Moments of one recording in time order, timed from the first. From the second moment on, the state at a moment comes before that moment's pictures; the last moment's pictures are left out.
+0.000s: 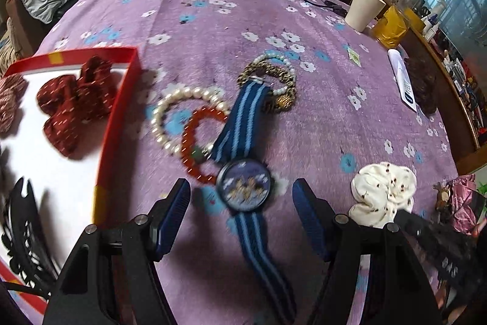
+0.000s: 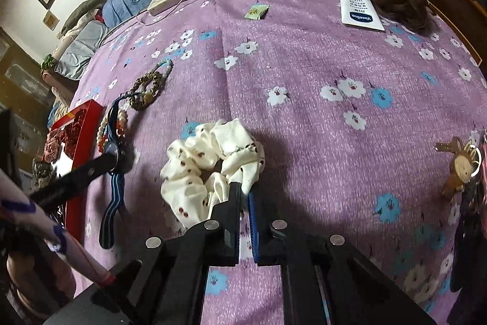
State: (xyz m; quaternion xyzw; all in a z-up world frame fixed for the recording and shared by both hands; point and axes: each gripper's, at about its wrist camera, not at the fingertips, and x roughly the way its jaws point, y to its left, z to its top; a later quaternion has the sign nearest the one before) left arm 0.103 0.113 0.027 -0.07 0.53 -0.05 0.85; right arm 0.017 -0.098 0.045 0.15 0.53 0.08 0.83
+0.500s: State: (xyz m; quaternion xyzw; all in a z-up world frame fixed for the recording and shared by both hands) left arm 0.082 0.101 0.040 -0.06 0.52 -0.08 0.85; right arm 0.017 -0.096 0.044 0.18 0.52 0.09 0.83
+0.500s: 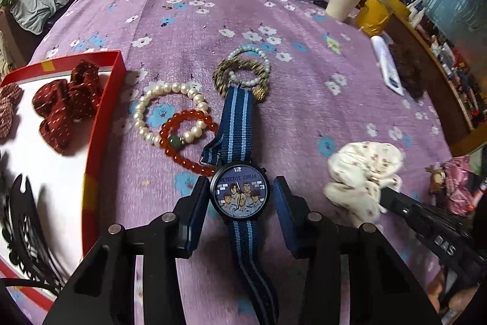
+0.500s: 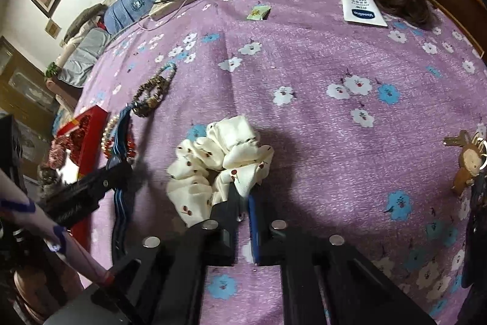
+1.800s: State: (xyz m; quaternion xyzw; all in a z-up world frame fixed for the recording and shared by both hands) left arm -0.082 0.145 0.133 -0.11 0.46 -0.04 0.88; right arm -0.087 -0.090 0.115 0.18 0.47 0.16 0.85
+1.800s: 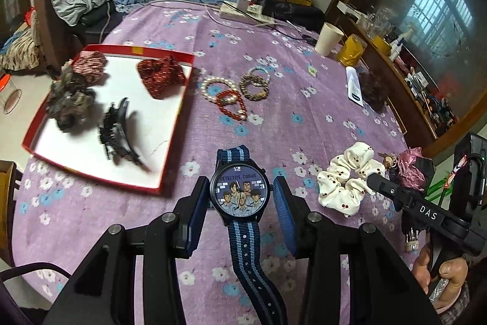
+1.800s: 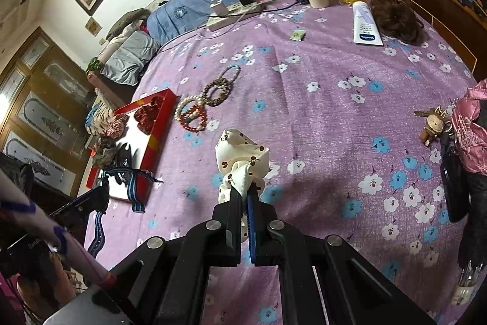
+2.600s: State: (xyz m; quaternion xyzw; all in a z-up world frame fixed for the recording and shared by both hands) left arm -0.072 0.292 0.170 -0.10 0.42 0.06 0.90; right arm -0.067 0.014 0.138 0.16 0.46 0.24 0.84
